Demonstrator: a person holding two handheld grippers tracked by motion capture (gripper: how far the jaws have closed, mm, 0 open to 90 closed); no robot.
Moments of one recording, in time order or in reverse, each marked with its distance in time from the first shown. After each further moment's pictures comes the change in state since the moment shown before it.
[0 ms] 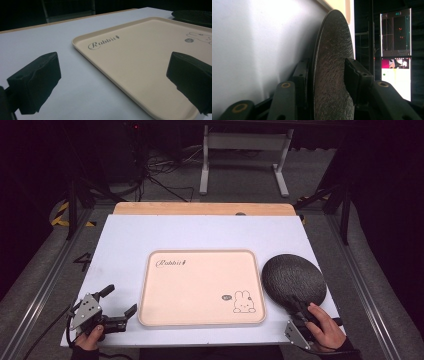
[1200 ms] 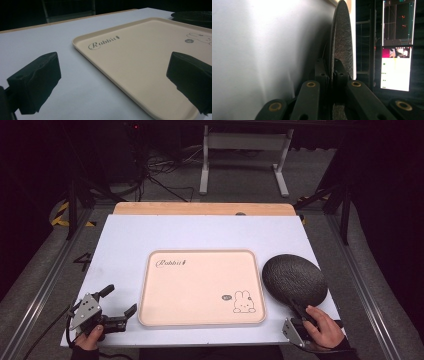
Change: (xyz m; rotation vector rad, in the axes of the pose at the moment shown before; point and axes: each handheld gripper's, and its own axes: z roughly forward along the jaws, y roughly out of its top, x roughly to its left) left arm 0.000 0.000 0.000 -0.002 0.000 -0.003; right arm -0.003 0.008 0.000 0.089 -0.003 0.010
